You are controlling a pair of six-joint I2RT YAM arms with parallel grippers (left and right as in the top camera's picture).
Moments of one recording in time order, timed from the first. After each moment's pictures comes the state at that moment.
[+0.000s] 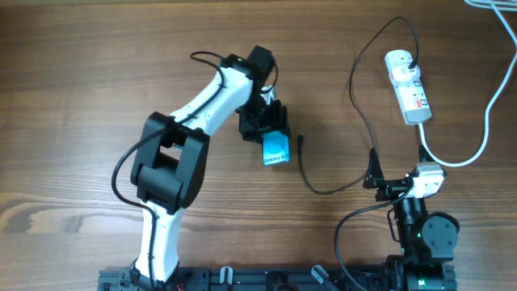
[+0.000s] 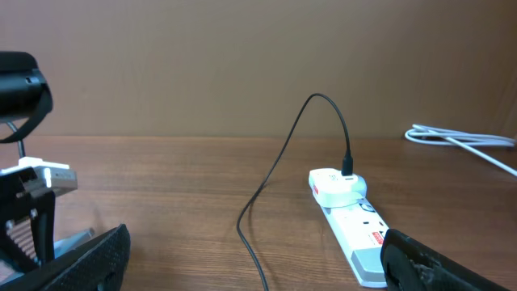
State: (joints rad) left arm -0.48 2.20 1.70 -1.08 0.46 -0.49; right arm -0.02 0.02 0.01 0.00 -0.08 0.01
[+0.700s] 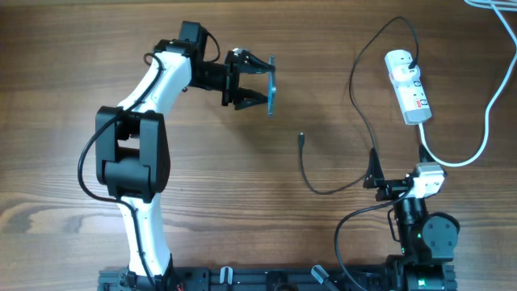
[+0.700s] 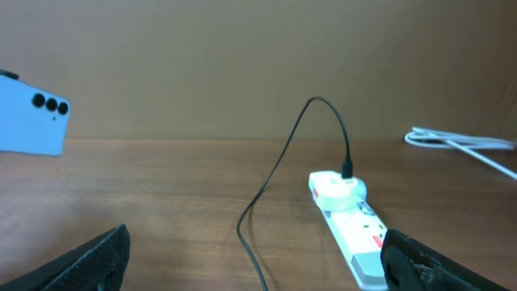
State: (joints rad) left arm -0.17 2.20 1.70 -0.93 1.51 -0.70; right arm -0.02 0.02 0.01 0.01 -0.08 0.01
